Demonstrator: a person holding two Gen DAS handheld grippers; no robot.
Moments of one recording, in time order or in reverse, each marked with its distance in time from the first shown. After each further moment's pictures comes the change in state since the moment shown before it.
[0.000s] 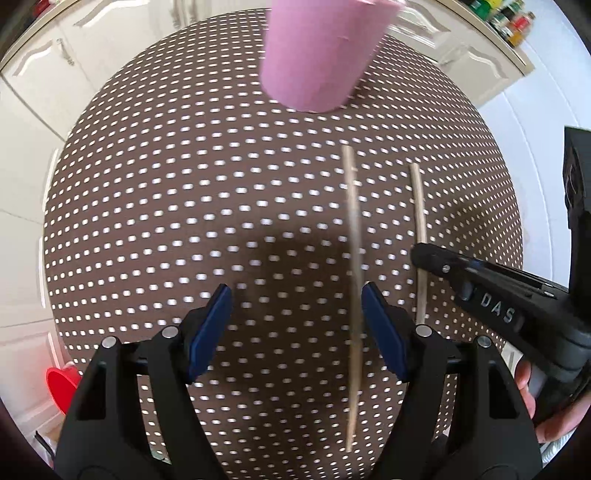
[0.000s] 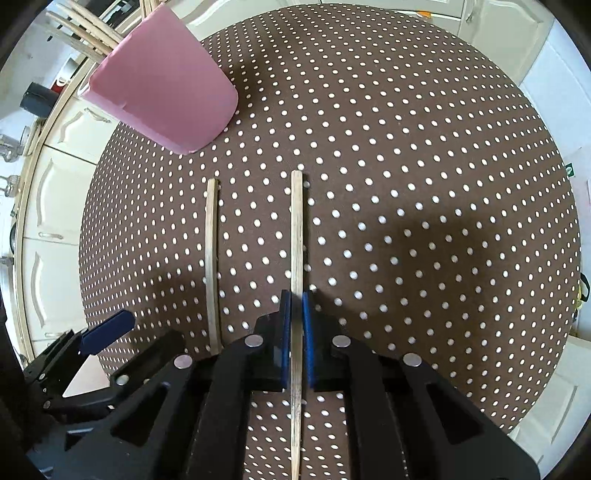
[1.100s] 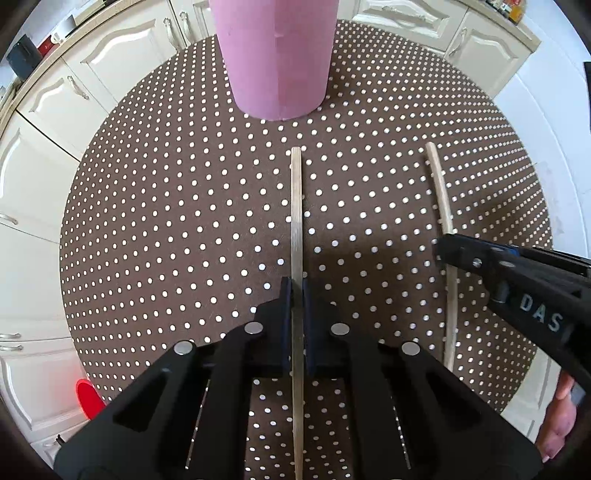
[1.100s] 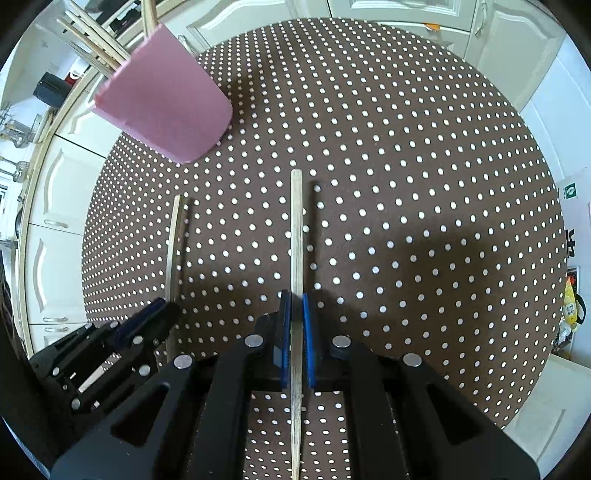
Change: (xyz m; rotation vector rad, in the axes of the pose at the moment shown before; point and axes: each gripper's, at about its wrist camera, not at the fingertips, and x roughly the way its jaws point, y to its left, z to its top) left arm 0.026 -0.096 0.004 0.052 -0.070 0.167; right arm -0.049 -0.034 -0.021 -0.054 -0.039 0.023
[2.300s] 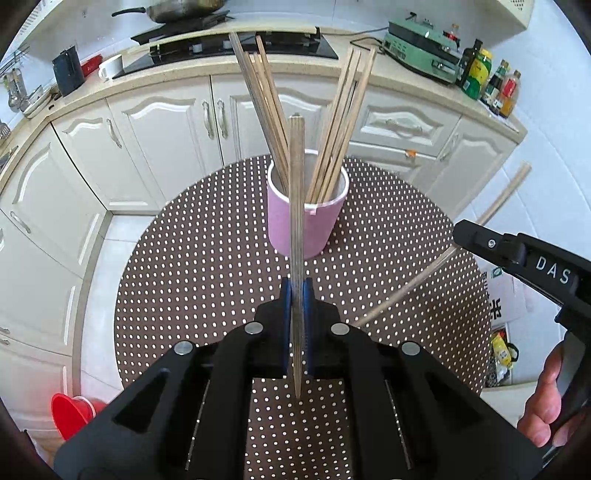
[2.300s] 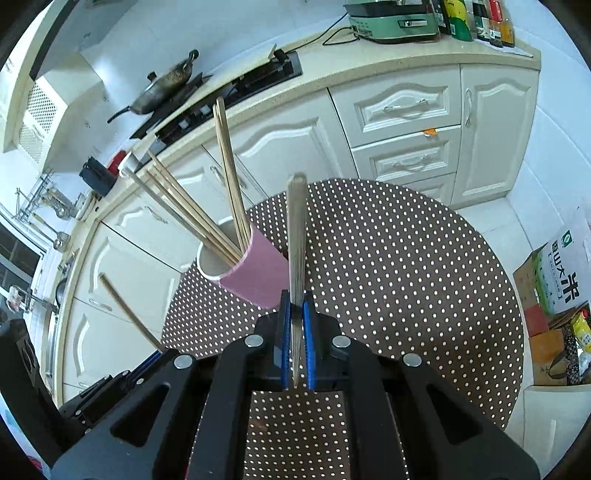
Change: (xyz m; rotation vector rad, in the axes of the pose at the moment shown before) left arm -0.136 0.054 0.023 -0.122 -0.320 -0.036; right arm -0.130 0.011 0.036 0.052 -0.413 0.127
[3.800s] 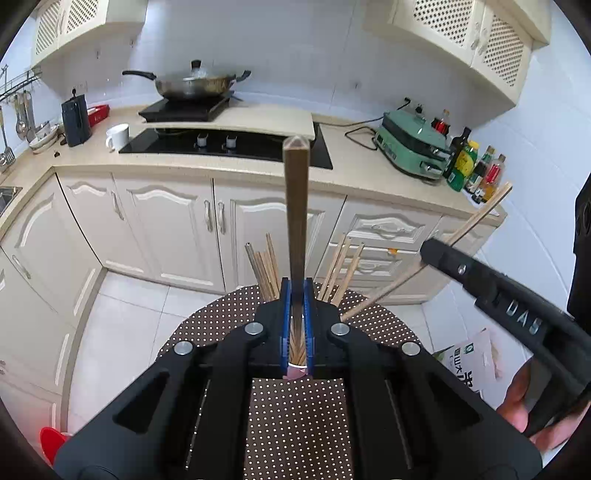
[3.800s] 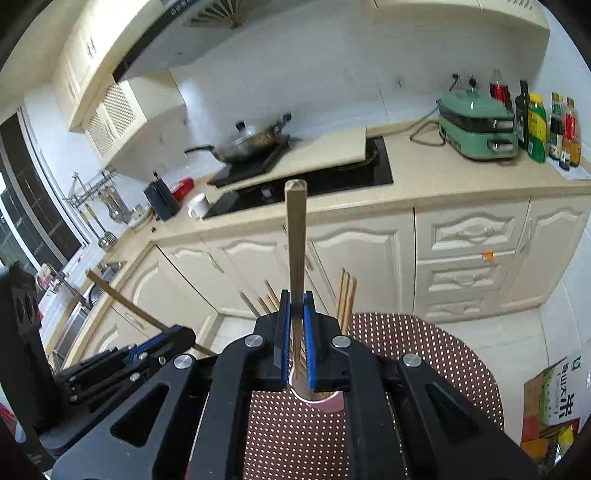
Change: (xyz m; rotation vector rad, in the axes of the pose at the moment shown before) left arm -0.083 0.024 0.128 -0.056 -0.237 -0.052; right arm -0.038 0.092 0.098 -0.254 -0.165 0.148
